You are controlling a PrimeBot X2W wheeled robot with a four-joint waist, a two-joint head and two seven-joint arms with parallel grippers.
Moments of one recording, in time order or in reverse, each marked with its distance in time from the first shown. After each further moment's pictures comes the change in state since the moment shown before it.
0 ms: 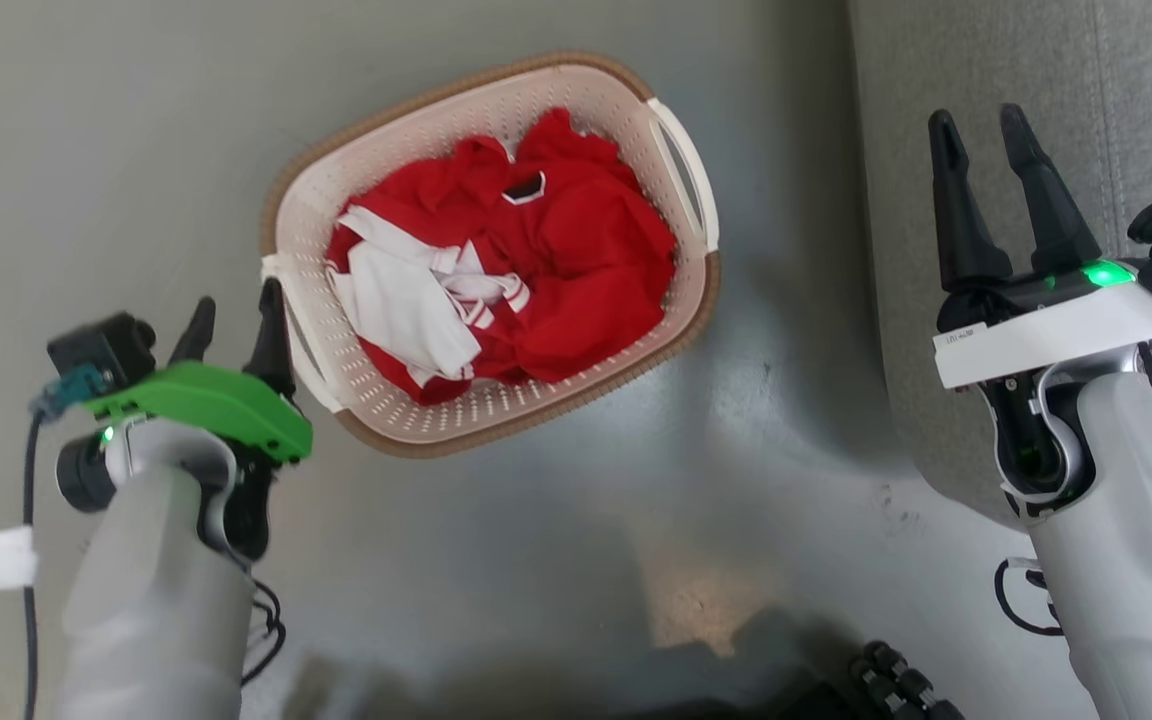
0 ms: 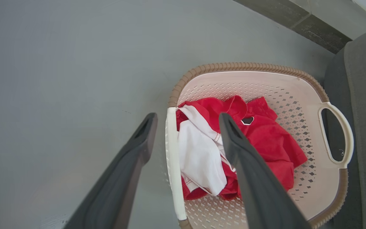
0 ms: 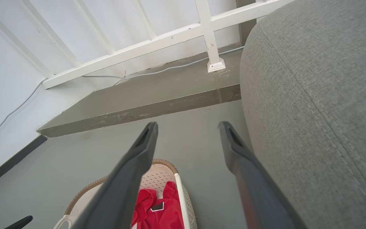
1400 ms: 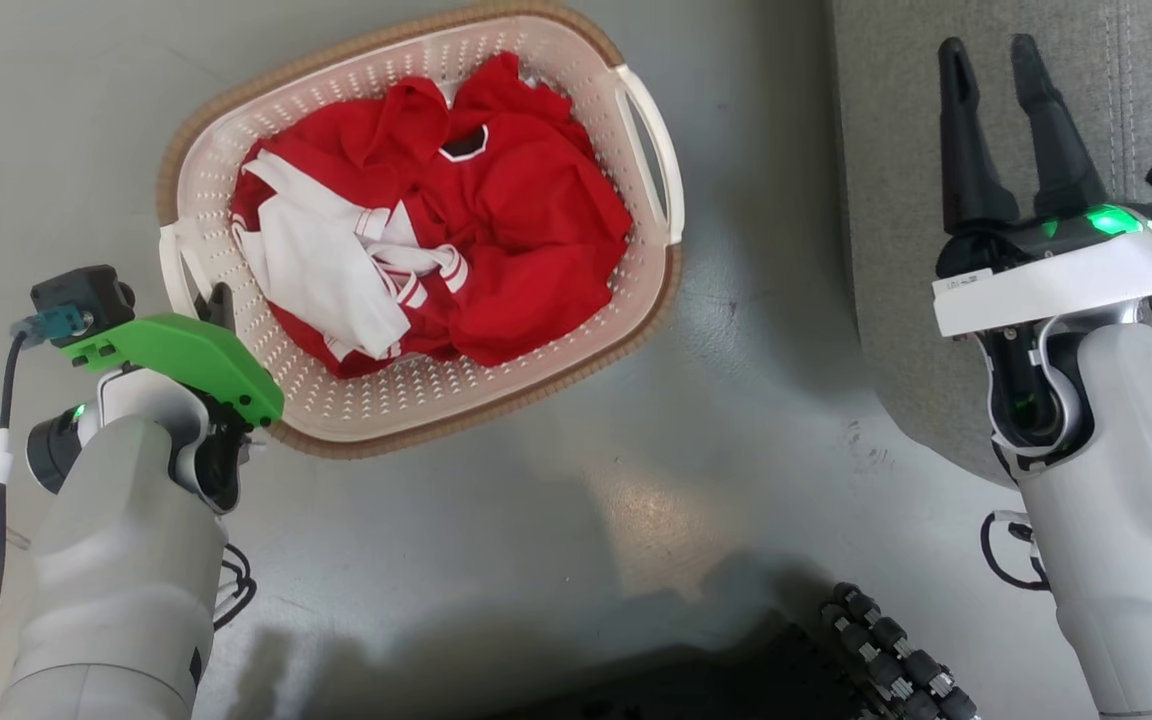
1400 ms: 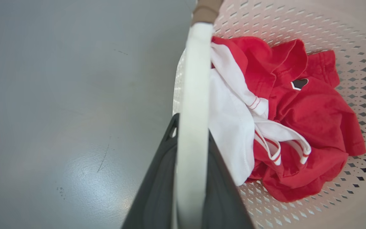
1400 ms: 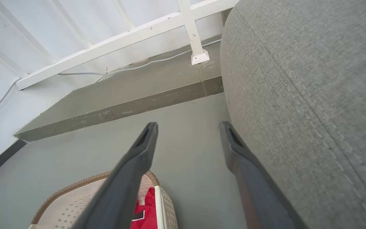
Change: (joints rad) left arm -0.222 0.021 -0.032 0.349 -0.024 -0.001 0.069; right arm -0.079 0.027 -0.012 0.004 0.017 0.001 -0.009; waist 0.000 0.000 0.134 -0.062
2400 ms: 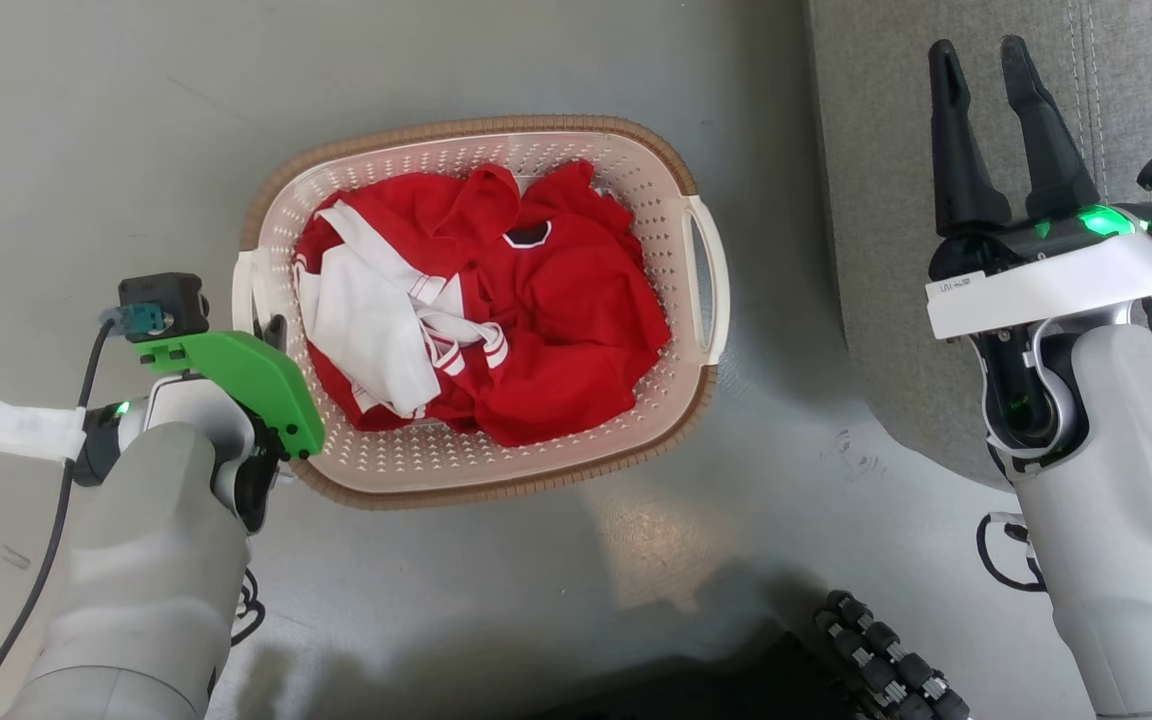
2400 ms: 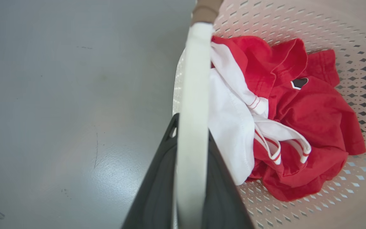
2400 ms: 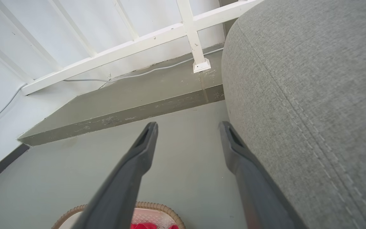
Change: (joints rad) left arm 0.000 -0.002 -0.195 0.020 0.018 -0.004 0.059; right arm 0.000 0.003 0.010 -0.004 -0.001 0.000 0.000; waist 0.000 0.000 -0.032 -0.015
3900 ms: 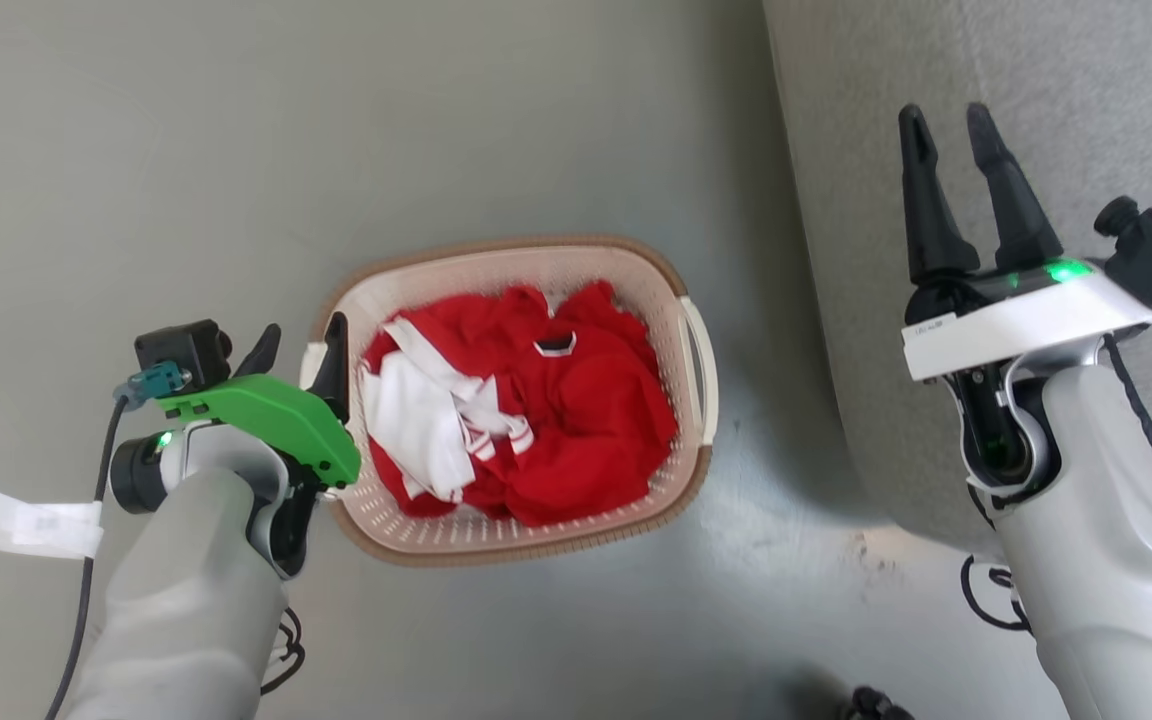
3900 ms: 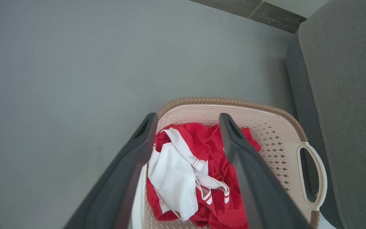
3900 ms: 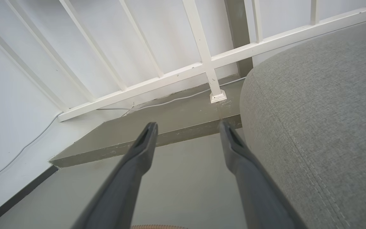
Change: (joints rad) left arm 0.111 0.000 -0.086 -0.128 -0.159 -0.006 -0.187; right arm 0.042 0.018 0.014 0.055 0.009 0.000 0.000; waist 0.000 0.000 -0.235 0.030
